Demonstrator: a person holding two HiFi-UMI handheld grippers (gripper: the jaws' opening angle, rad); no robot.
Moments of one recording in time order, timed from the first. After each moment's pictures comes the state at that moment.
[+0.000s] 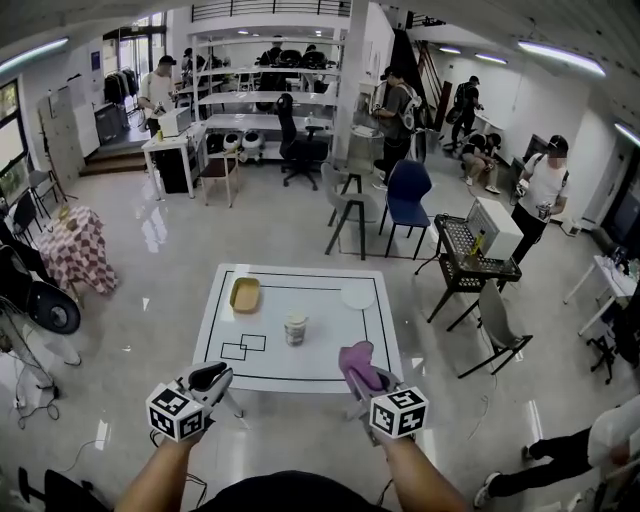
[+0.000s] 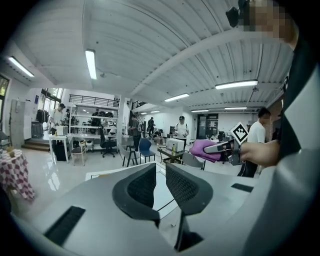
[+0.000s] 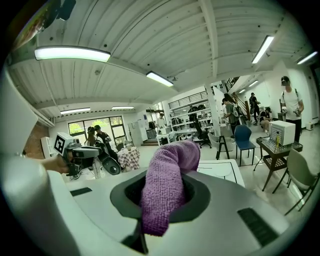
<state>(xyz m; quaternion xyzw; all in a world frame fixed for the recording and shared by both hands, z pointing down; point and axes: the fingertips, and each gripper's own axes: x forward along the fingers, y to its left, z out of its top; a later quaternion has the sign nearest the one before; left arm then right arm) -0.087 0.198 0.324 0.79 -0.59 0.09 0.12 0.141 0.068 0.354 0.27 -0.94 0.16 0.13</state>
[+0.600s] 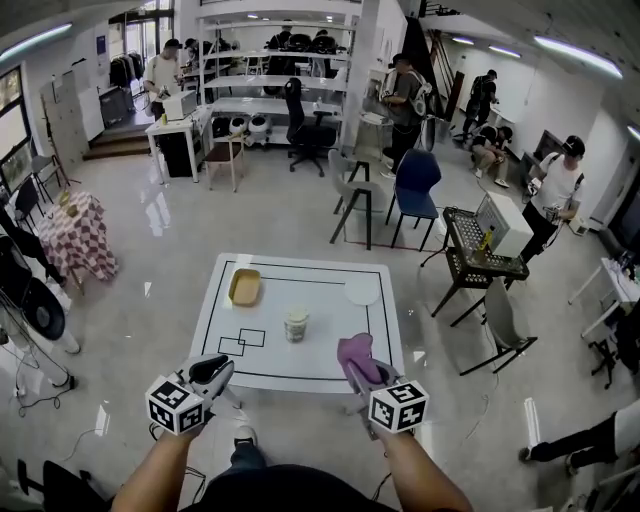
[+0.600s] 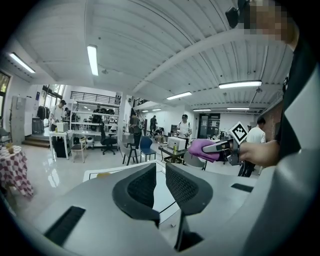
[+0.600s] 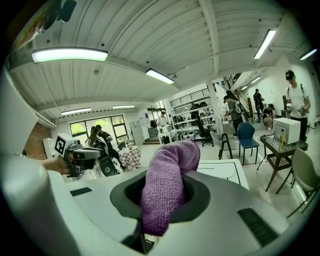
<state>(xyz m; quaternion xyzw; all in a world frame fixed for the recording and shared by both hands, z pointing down) -0.101 0.144 0.334 0.79 -0.59 0.09 0.13 0.117 0.014 0.360 0.25 -0.94 0.17 0.13</state>
